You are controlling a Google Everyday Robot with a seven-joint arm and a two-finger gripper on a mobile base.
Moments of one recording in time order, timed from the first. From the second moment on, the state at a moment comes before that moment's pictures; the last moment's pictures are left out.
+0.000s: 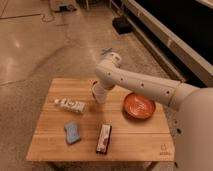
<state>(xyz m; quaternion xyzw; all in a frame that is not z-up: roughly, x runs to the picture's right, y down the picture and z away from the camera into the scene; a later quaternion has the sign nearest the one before) 0.005 -0.015 0.825 -0.16 -0.07 -0.25 0.95</state>
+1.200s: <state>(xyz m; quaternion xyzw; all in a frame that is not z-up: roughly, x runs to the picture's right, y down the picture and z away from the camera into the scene) -0.008 0.010 0.847 -0.20 -0.12 -0.27 0.93</state>
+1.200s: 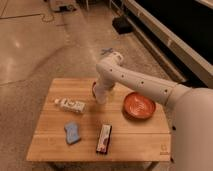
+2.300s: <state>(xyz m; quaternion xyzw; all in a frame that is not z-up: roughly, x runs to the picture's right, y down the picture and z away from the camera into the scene) 0.006 0.047 0.876 -0.25 -0.09 -0.26 0.93</state>
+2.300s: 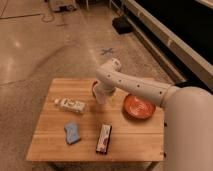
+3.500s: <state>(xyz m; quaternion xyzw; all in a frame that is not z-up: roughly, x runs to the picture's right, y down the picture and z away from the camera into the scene) 0.003 0.010 0.835 -0.22 -0.08 -0.26 0.94</state>
